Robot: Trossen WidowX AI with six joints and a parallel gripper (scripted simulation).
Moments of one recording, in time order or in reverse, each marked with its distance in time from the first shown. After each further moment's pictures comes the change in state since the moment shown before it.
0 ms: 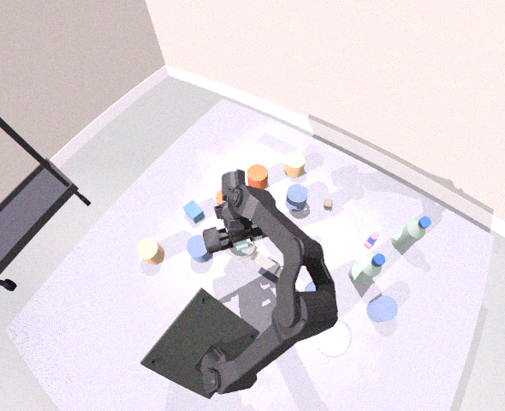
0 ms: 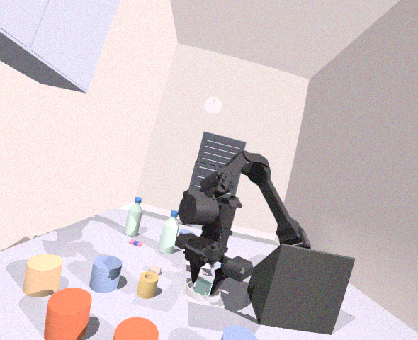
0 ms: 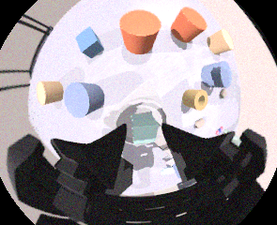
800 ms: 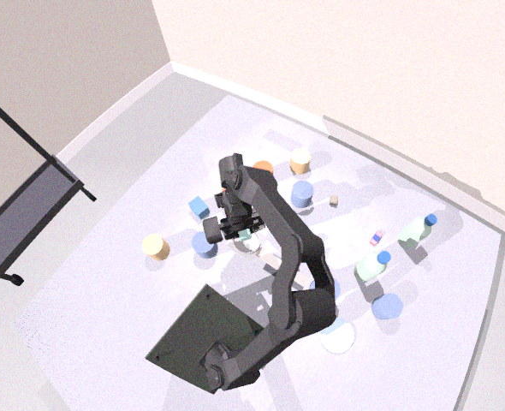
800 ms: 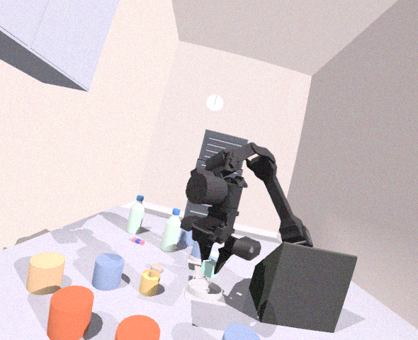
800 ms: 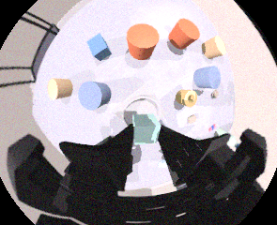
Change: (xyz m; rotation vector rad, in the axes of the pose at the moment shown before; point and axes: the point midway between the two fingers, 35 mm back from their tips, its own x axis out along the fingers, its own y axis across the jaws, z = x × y) arm -0.043 0.004 0.002 -0.024 0.023 0.001
